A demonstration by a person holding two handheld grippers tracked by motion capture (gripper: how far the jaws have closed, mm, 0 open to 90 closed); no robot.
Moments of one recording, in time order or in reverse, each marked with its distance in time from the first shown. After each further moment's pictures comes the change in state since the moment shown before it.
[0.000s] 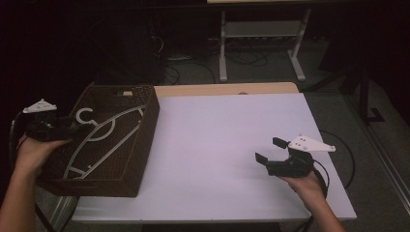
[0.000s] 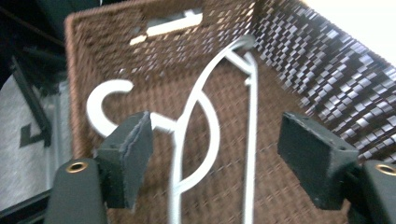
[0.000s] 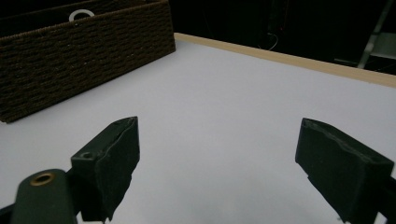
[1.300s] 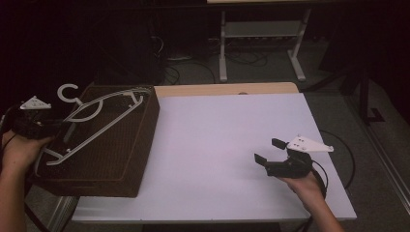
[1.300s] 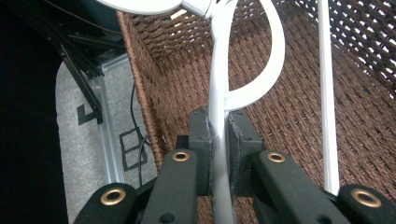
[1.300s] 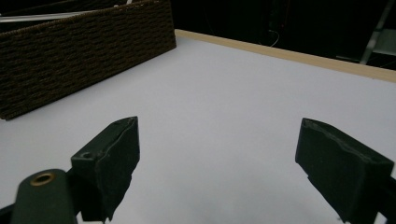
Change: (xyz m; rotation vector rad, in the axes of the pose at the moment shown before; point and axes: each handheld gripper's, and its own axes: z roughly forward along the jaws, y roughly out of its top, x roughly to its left) left arm 0.023 0.002 -0.010 0.186 0.155 0.119; right arm 0.001 -0.003 0.003 0.009 0.000 0.002
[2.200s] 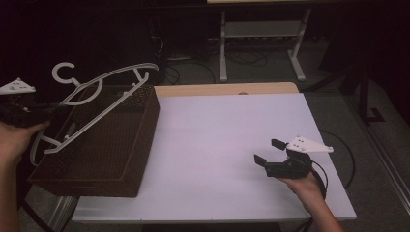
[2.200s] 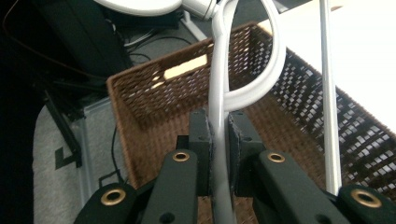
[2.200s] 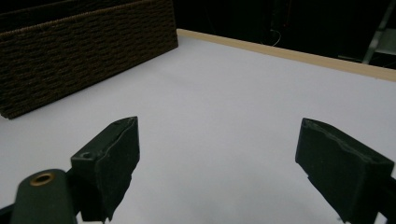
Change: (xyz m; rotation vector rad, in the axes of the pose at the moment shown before) left arm -0.002 0.035 -0.049 -0.180 -0.081 -0.011; right arm 0.002 0.000 0.000 0.001 0.005 -0.003
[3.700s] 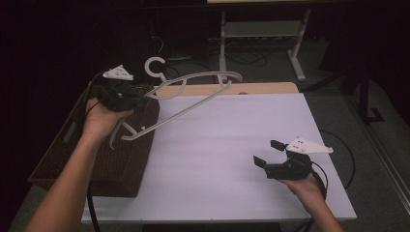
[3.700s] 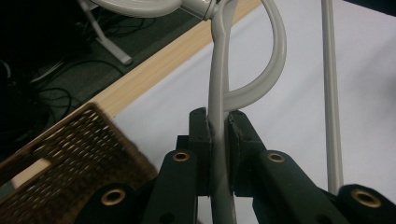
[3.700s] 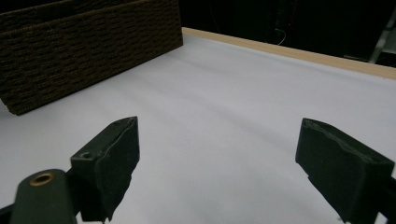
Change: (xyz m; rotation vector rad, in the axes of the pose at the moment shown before) left arm -0.146 0.097 0.092 0.003 -0.260 0.171; right arm 0.002 -0.001 -0.001 0.006 0.017 -0.003
